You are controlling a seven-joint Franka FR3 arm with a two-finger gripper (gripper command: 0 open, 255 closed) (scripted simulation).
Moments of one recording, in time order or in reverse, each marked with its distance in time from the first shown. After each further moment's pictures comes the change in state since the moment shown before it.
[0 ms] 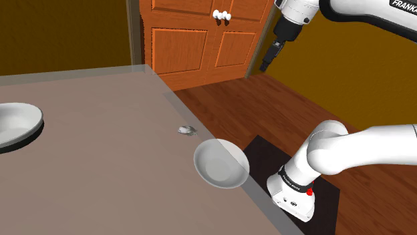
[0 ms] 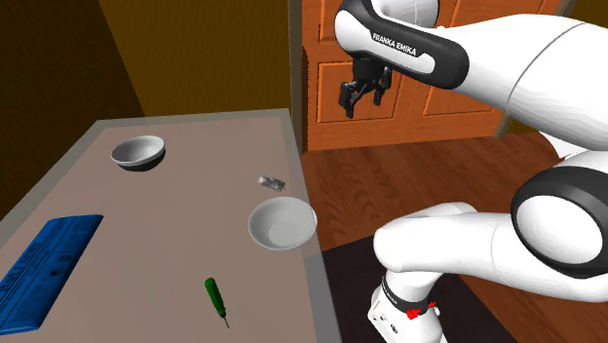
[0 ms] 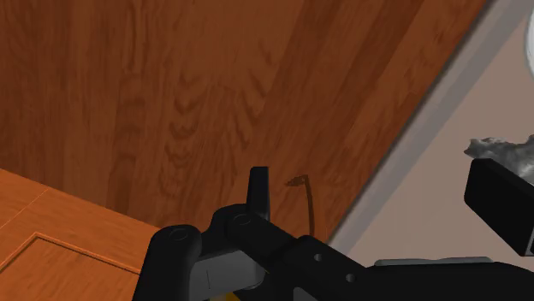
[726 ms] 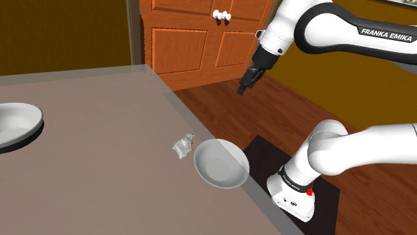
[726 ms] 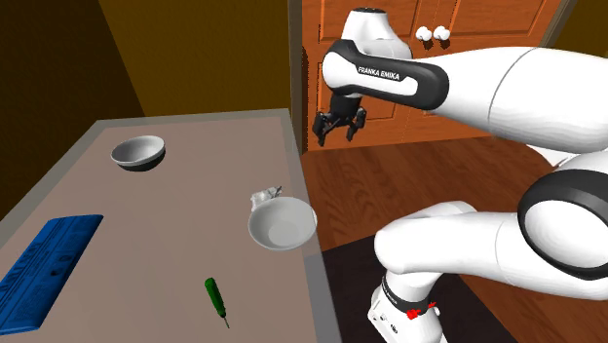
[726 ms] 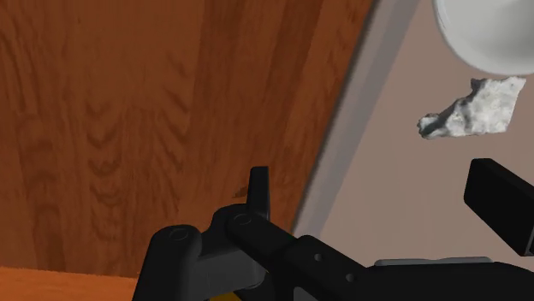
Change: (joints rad) arm 0.043 -0.002 0.022 -0.239 0.225 0.241 0.168
